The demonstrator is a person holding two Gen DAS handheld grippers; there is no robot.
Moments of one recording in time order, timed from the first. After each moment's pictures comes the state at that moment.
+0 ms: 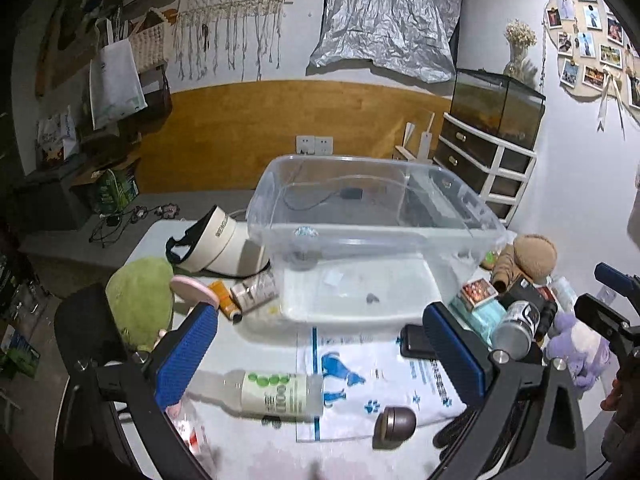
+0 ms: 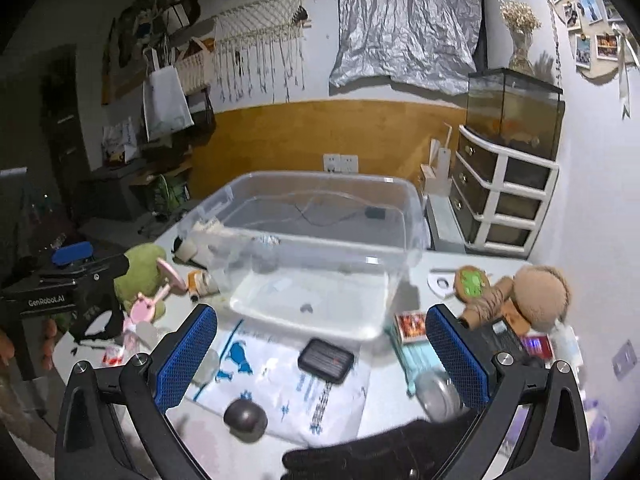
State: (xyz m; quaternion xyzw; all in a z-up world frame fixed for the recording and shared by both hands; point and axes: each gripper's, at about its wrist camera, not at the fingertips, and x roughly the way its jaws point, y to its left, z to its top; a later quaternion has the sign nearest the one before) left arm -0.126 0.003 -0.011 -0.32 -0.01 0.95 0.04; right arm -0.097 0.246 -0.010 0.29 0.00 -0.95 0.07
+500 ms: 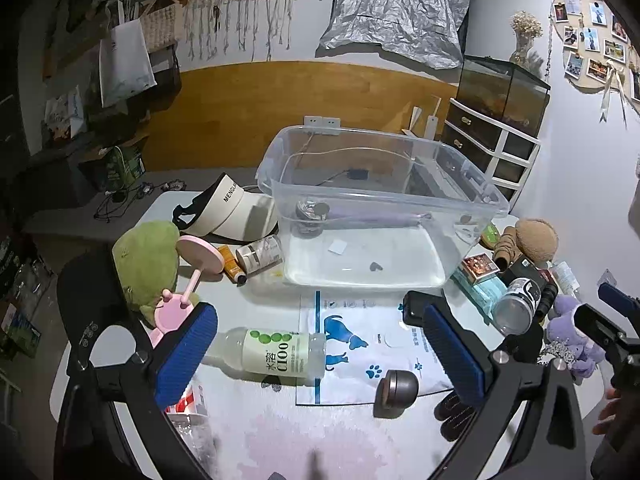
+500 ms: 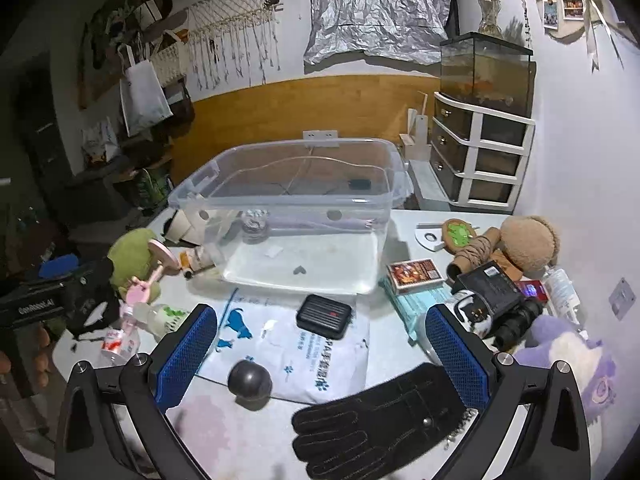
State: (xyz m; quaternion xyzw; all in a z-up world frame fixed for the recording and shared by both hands) left arm -0.098 0.000 -0.033 -0.34 -0.03 0.94 0.03; right arm -0.061 0.249 -0.037 0.32 -0.03 -0.95 0.04
